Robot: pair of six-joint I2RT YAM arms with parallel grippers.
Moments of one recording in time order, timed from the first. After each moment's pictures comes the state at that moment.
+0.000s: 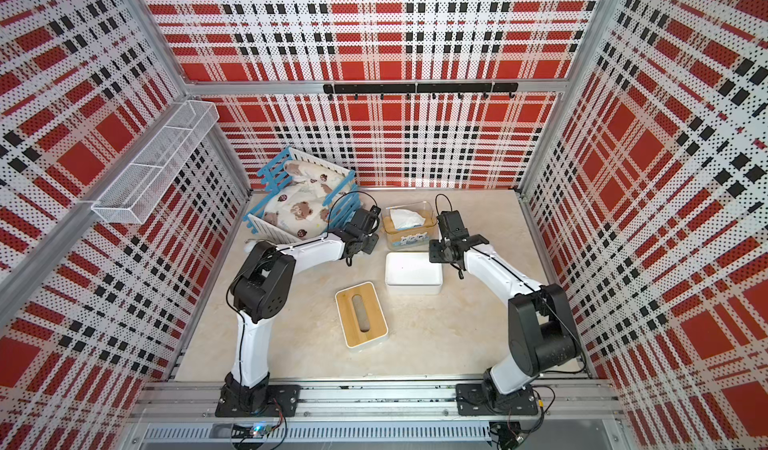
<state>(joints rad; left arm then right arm) -0.57 2.08 1.44 -0.20 -0.34 0.04 0.32 1.56 1.10 -0.48 0.03 0.28</state>
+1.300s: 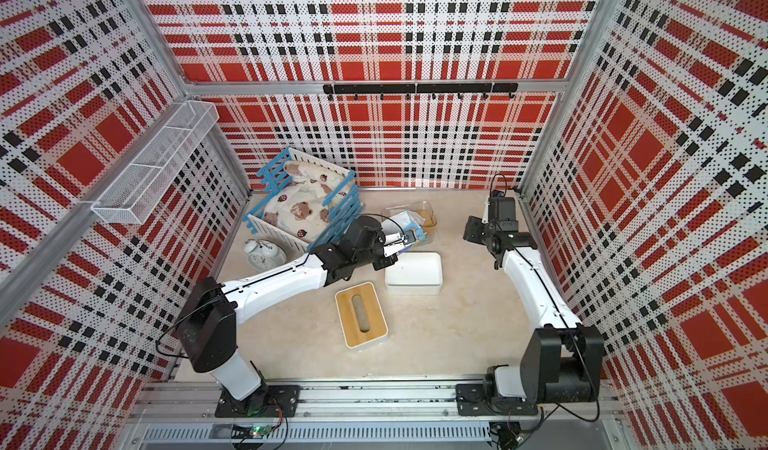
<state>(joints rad) -0.80 1.71 1.31 -0.18 0.02 0.68 0.02 1.38 1.14 -0.49 -0.03 0.27</state>
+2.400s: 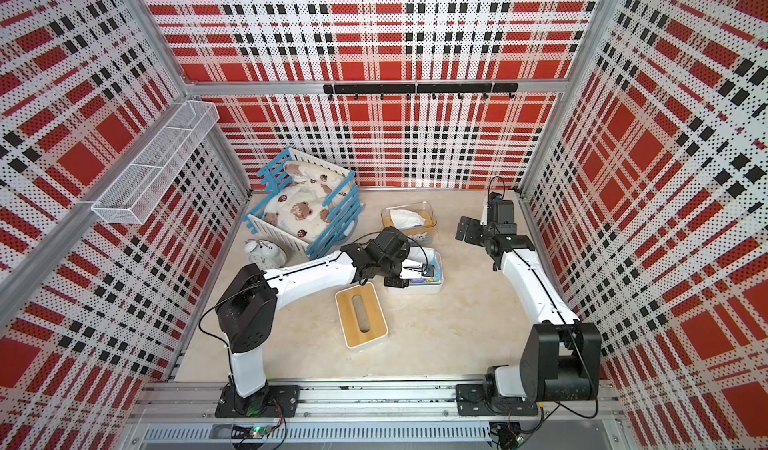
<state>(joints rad) -0.87 1.91 1.45 -0.40 0.18 0.92 0.02 1.39 1.10 -0.42 -0.08 0.27</state>
